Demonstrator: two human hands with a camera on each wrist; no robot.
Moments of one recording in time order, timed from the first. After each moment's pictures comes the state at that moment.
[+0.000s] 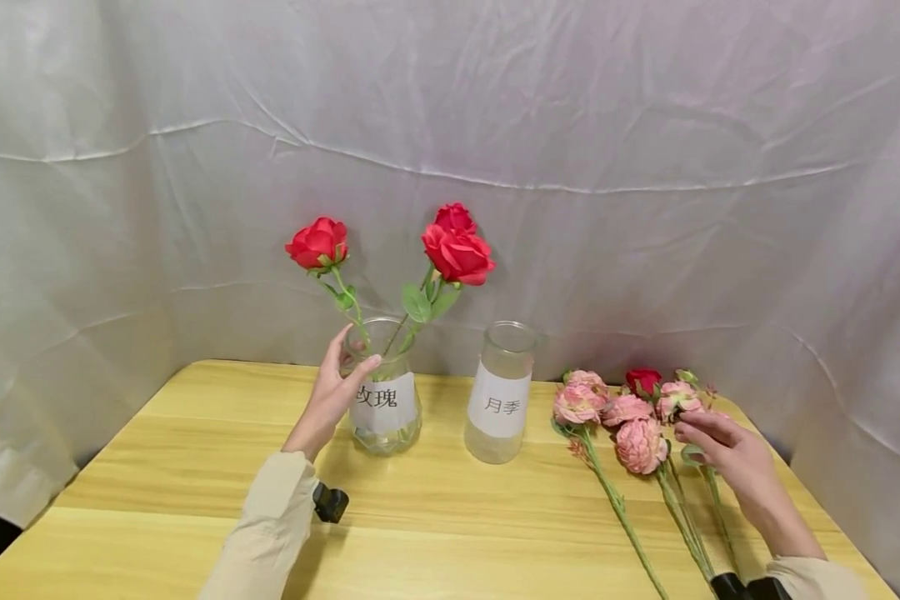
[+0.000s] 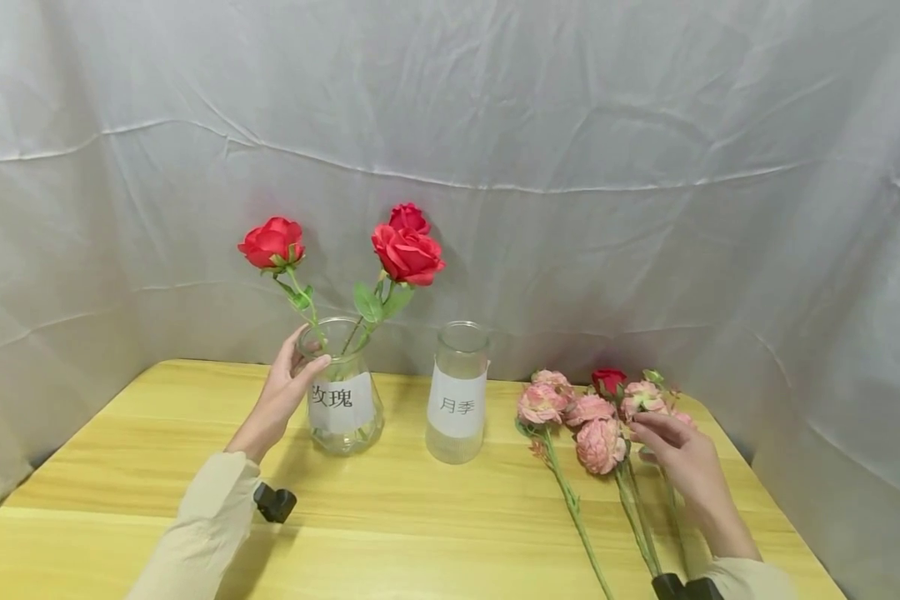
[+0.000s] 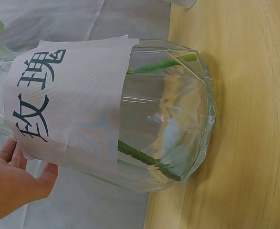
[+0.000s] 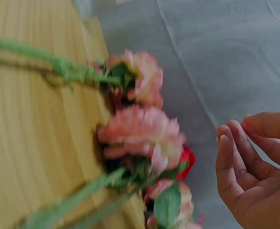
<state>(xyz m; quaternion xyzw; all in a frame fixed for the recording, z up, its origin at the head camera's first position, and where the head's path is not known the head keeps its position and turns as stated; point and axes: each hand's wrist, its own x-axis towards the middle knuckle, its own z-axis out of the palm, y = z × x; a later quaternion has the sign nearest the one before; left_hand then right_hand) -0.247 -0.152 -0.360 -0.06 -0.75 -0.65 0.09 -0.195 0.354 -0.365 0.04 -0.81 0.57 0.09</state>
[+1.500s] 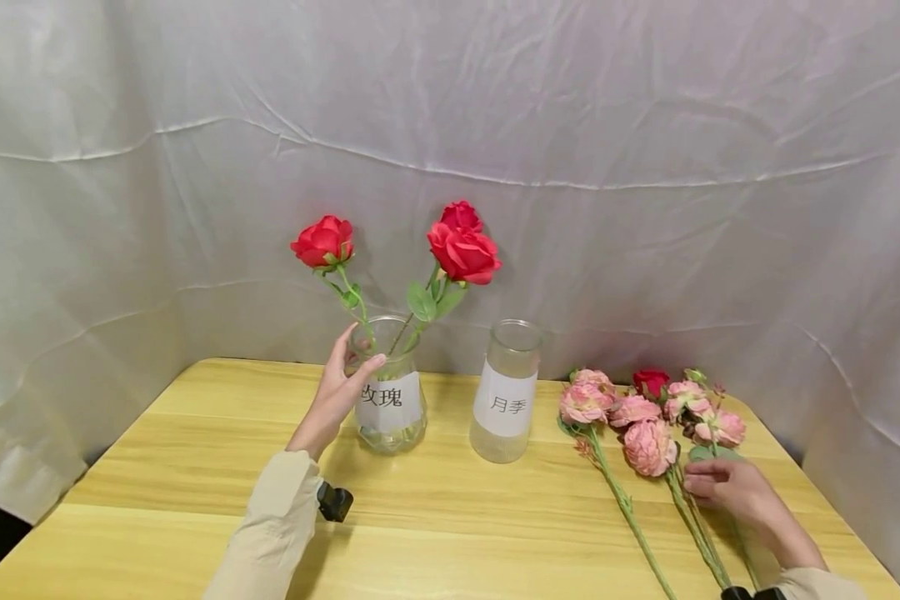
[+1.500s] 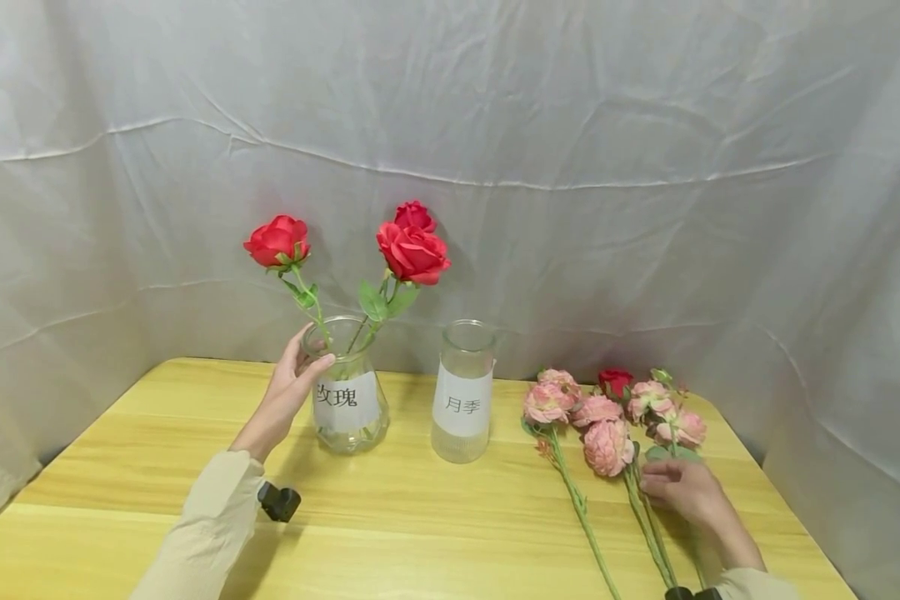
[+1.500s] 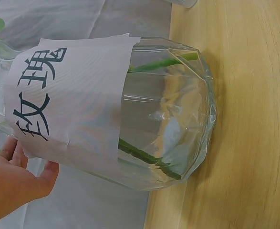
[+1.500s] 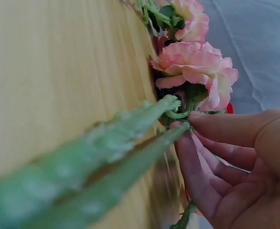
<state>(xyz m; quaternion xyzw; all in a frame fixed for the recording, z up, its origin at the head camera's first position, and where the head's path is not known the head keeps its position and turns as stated) -0.248 -0.153 -0.361 -0.06 -0.74 -0.66 0.09 -0.207 0.380 -0.405 -0.03 -0.88 0.46 -0.08</state>
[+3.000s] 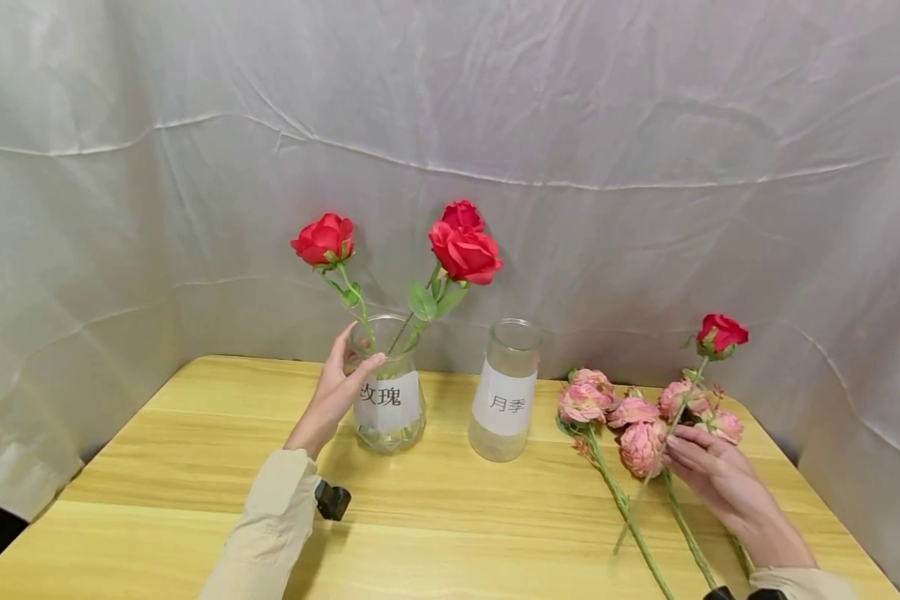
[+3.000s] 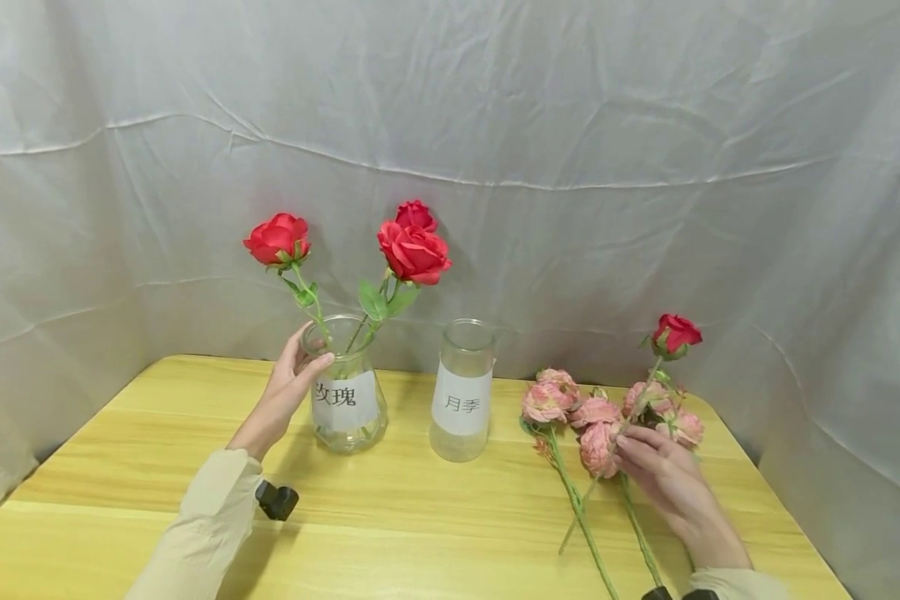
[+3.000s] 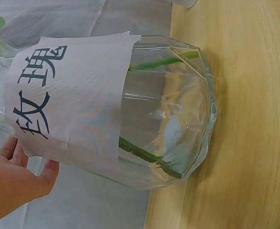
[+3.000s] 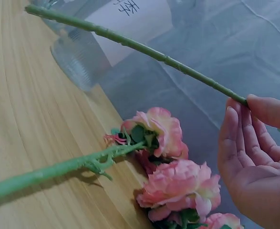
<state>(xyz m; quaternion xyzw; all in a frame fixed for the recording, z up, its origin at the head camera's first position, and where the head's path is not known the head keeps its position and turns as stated) -0.244 -0.154 -0.357 -0.07 -0.75 -0.65 0.08 -0.199 0.342 -0.387 0.17 -0.49 0.85 -0.12</state>
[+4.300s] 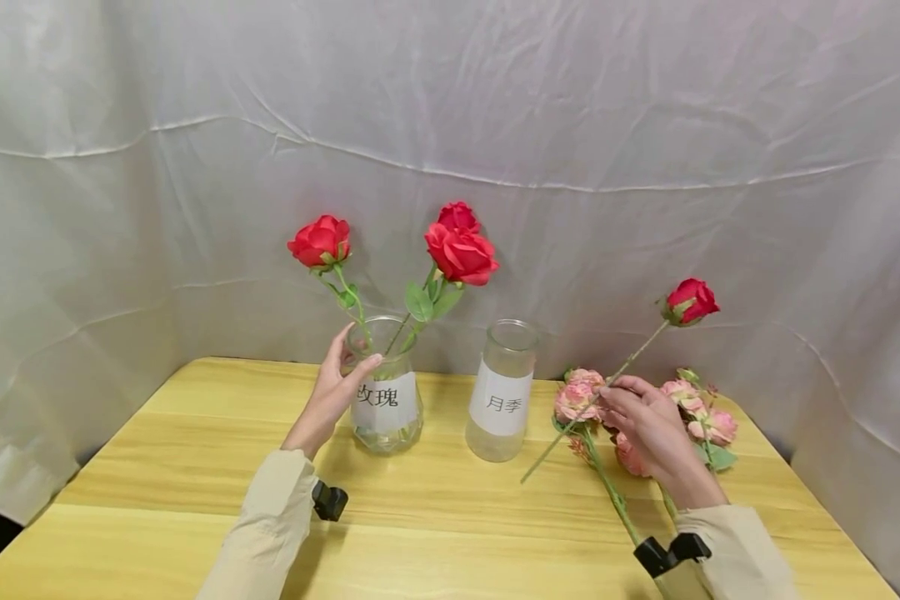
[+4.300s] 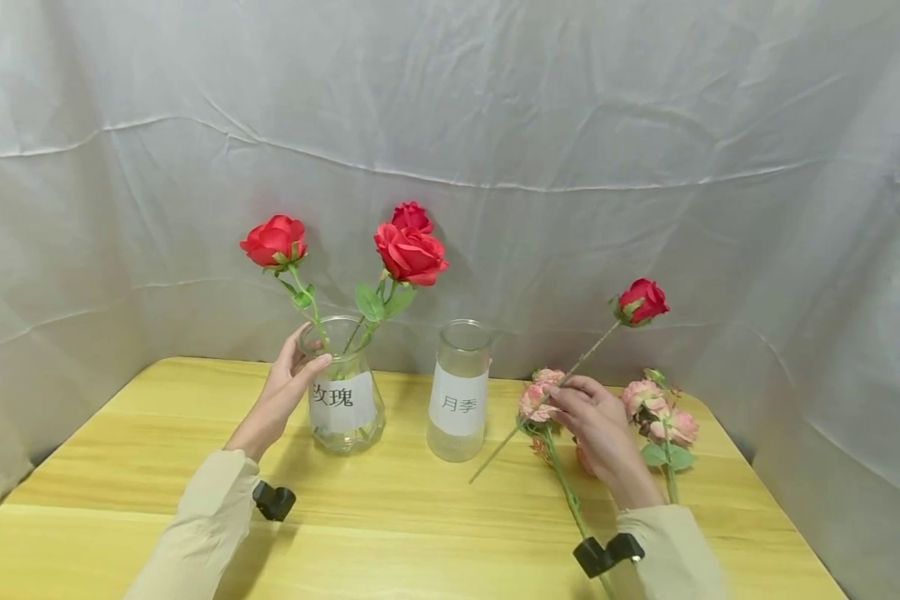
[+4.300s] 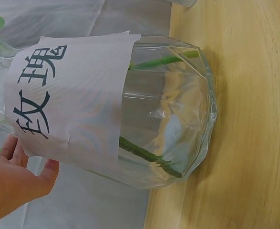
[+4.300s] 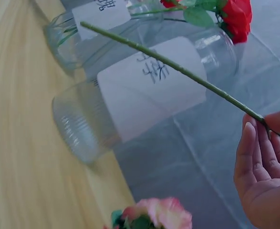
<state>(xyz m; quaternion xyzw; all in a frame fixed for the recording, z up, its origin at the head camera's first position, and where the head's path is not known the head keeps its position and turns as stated) -0.247 -0.154 -0.359 -0.07 -0.75 -0.66 0.08 -0.217 0.251 -0.338 0.07 -0.63 0.77 0.00</state>
